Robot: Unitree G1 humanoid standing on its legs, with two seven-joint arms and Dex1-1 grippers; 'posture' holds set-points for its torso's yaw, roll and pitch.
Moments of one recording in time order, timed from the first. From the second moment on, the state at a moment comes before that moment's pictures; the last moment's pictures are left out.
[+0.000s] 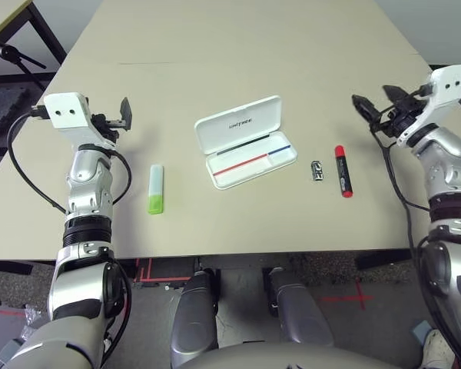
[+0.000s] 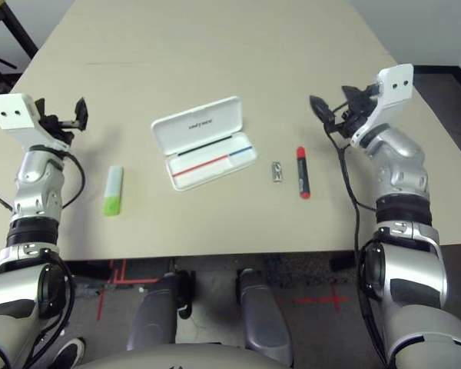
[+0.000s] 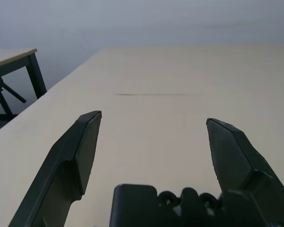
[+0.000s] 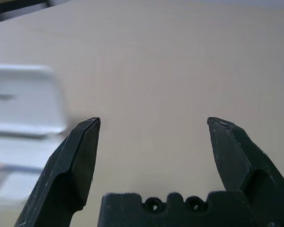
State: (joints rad) left arm -0.61 0.47 0.31 0.53 -0.18 -0.13 -0.18; right arm -0.64 -0.61 -0.21 0.46 0.37 0.24 0.90
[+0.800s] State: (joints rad) left arm -0.57 0.56 0.09 -0.23 -0.40 0.43 -0.58; right arm -0.53 -0.72 -0.07 0.14 0.47 0.59 1.17
